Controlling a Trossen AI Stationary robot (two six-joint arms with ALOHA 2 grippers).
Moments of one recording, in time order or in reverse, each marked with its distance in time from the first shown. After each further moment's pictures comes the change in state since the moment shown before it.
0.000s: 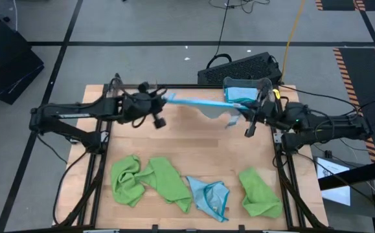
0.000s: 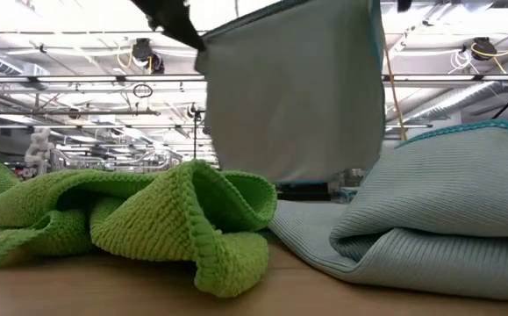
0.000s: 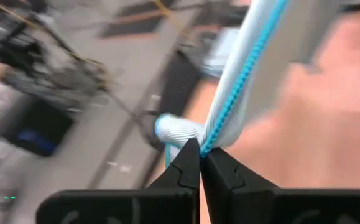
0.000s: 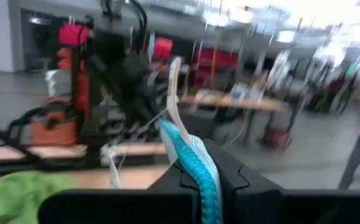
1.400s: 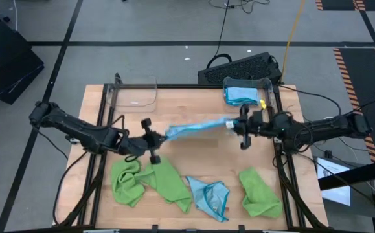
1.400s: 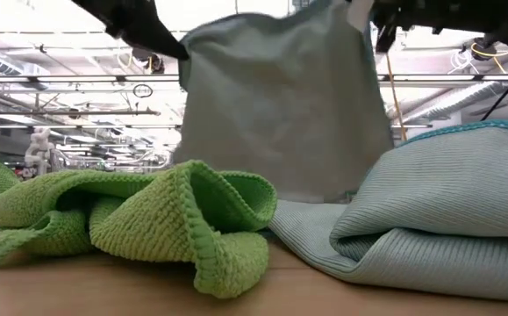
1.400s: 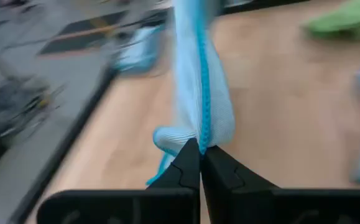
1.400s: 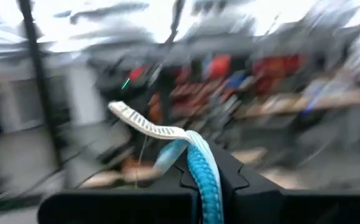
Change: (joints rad) left arm -0.405 -0.015 -0.316 0.253 -0.128 -0.211; right arm -0.010 0.142 -0.307 0.561 -0.266 0.283
